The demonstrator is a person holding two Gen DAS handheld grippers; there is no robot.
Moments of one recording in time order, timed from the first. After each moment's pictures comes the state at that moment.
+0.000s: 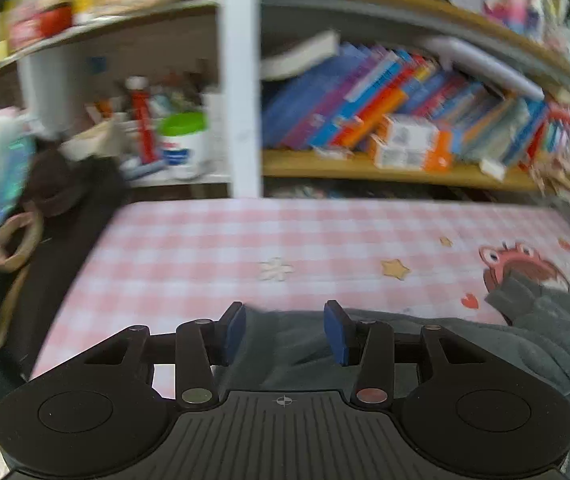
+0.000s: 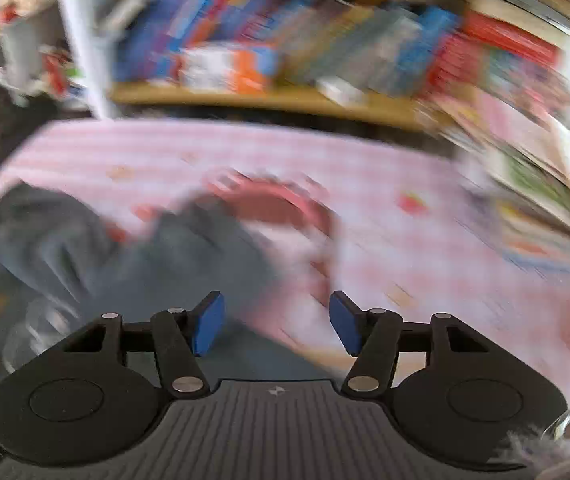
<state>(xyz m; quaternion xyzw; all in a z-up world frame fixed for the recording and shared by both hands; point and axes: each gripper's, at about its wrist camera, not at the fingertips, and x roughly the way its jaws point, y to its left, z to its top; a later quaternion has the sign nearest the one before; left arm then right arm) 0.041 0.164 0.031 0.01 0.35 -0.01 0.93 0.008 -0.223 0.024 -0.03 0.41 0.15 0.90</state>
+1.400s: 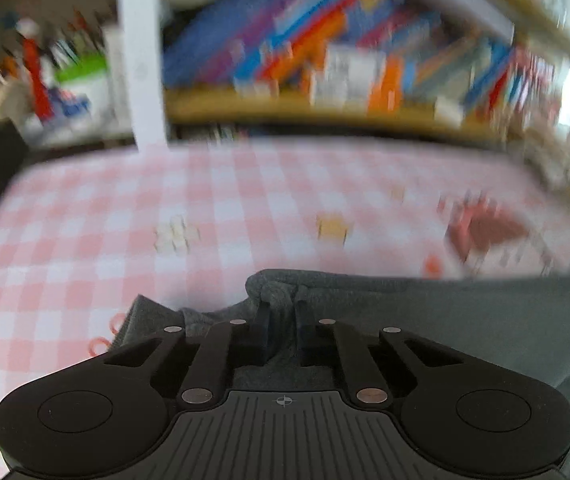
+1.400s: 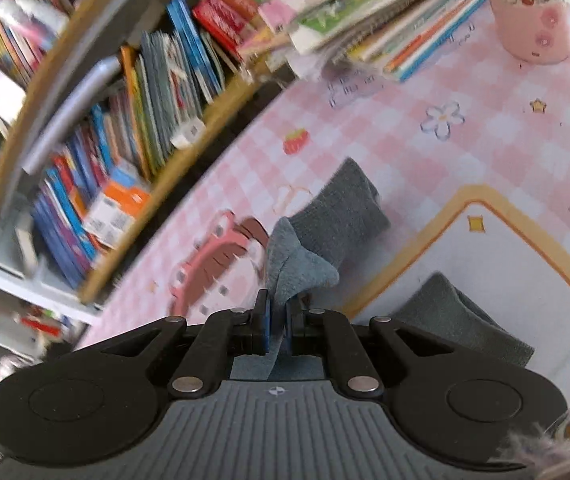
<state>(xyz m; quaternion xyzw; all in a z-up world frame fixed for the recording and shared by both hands) 0.072 0.143 0.006 -0.04 0.38 -0.10 0.92 -0.039 -0.345 -0.022 0.42 0.36 -0.03 0.83</state>
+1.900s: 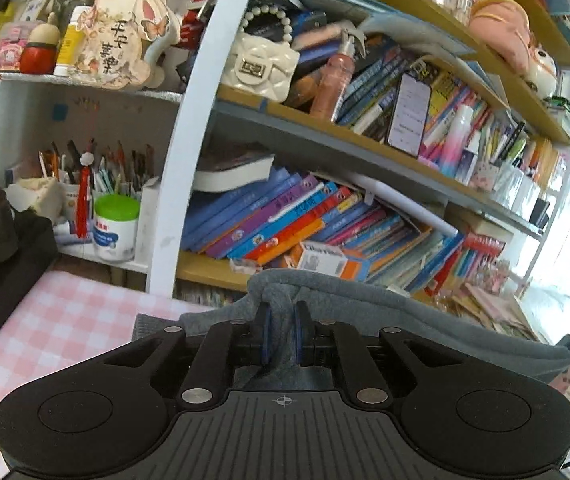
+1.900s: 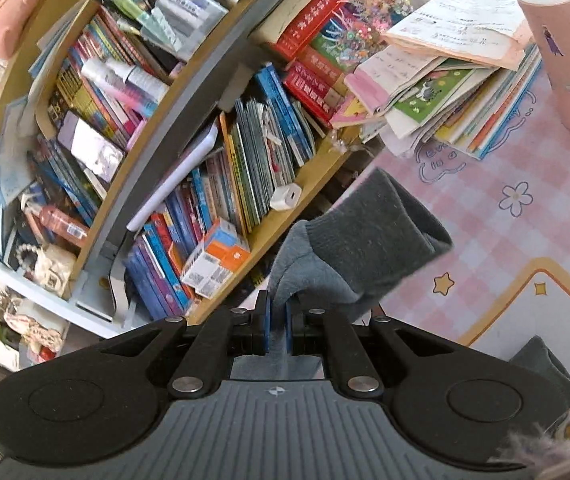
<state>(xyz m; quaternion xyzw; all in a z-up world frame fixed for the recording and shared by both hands) 0.018 0.176 0.091 -0.14 0.20 -0.10 0.96 -0.035 -0.347 0.061 0.45 0.28 0.02 0.85</state>
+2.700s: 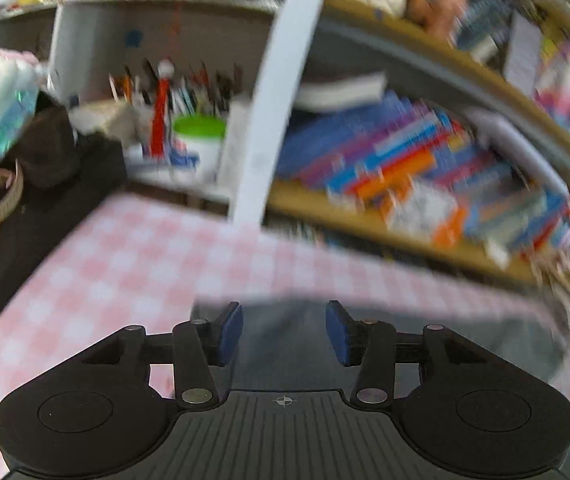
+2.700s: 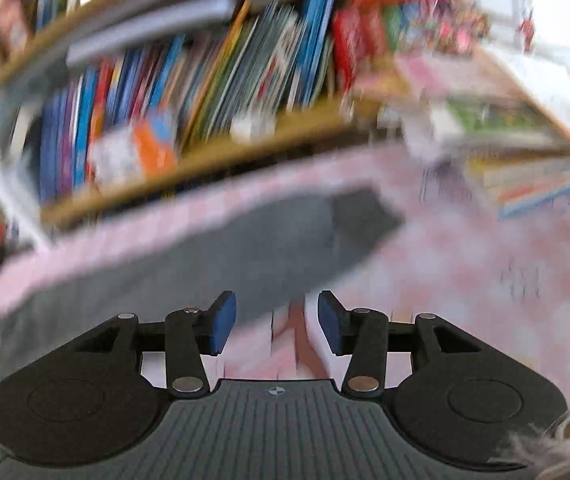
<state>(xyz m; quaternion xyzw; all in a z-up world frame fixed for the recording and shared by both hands) 0.041 0.192 0.020 -0.14 0.31 0.01 0.94 0.027 -0.271 -0.018 0.14 0.39 0.02 0.91</state>
